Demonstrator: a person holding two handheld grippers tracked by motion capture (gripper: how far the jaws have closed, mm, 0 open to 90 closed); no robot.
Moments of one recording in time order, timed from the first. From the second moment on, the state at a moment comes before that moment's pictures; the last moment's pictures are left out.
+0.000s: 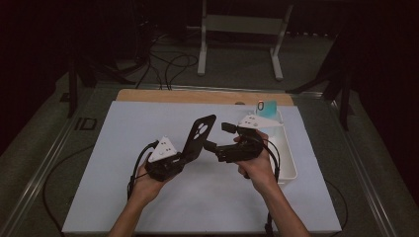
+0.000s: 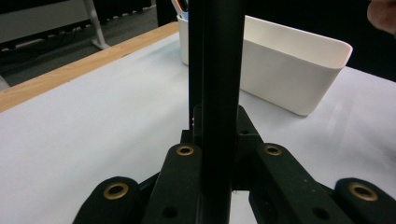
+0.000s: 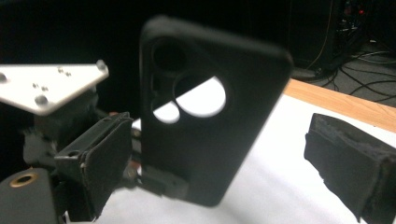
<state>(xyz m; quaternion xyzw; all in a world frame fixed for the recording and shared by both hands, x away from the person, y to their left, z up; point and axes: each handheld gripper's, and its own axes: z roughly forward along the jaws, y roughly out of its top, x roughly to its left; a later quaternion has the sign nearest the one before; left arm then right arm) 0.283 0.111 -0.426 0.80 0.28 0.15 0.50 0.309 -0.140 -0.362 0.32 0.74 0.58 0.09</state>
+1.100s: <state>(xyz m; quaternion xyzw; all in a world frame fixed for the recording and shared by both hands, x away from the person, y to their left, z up) 0.275 0.088 -0.437 0.82 0.25 0.15 0.49 0.313 -0.123 -0.366 0.38 0.71 0.58 0.09</state>
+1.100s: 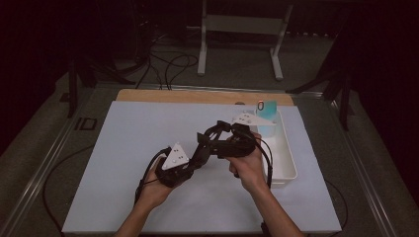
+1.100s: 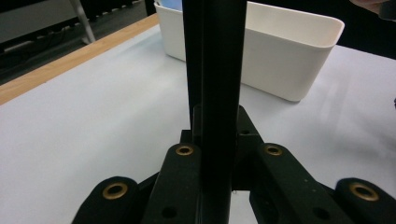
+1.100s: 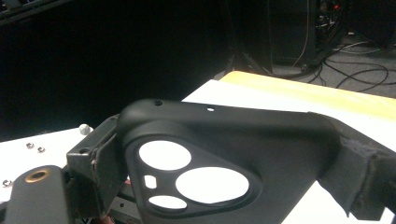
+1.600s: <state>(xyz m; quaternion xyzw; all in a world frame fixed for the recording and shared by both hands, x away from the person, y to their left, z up) 0.276 0.098 -0.431 0.81 0.27 0.15 0.50 0.312 -0.119 -0.370 0.37 0.73 0.57 0.10</state>
